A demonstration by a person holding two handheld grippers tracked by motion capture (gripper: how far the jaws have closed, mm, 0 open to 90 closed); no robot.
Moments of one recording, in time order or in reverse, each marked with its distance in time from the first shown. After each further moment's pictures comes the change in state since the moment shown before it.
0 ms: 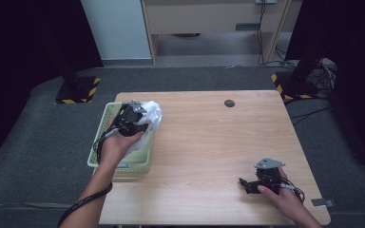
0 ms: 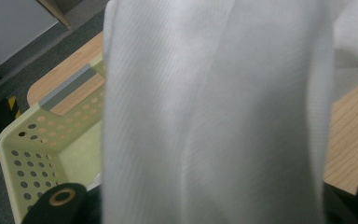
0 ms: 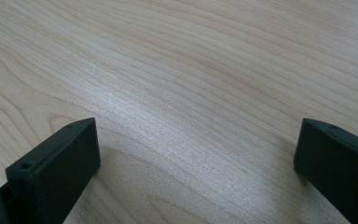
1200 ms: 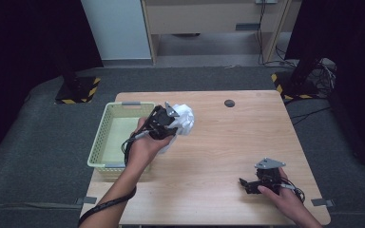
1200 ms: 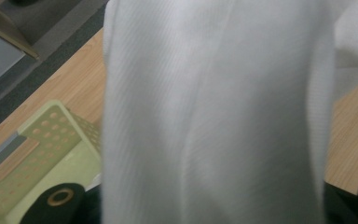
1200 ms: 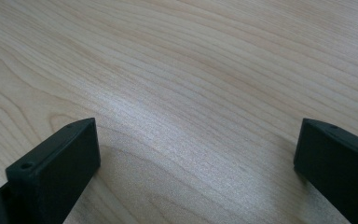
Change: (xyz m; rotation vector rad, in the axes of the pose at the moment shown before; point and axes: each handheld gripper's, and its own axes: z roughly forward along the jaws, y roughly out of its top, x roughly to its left) left arm -0.076 0.049 0.004 -0.036 -0.094 0.118; right arm 0.000 -0.001 -0.001 -0.001 0.001 0.000
